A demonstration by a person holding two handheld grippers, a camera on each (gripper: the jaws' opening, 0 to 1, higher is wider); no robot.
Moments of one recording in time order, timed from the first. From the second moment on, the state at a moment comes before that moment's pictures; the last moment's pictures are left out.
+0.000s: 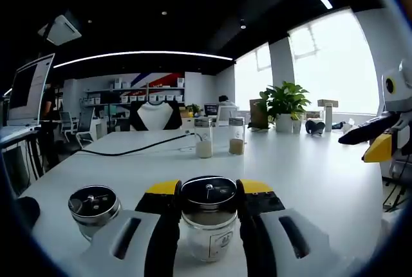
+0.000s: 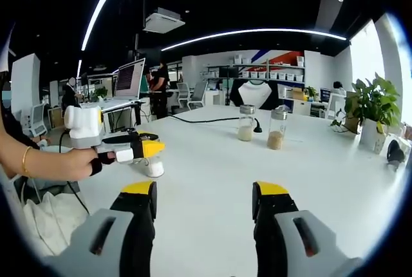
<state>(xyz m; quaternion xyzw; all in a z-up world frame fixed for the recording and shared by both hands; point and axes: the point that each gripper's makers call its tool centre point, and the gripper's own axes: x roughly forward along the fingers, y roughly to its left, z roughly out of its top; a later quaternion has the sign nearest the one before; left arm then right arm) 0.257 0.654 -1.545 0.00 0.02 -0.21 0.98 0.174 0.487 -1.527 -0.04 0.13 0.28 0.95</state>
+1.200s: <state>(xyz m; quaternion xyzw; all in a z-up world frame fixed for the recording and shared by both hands) 0.225 0.631 -1.482 0.05 -0.01 -0.25 0.97 0.170 0.473 -1.524 -0.04 0.13 0.28 0.95</state>
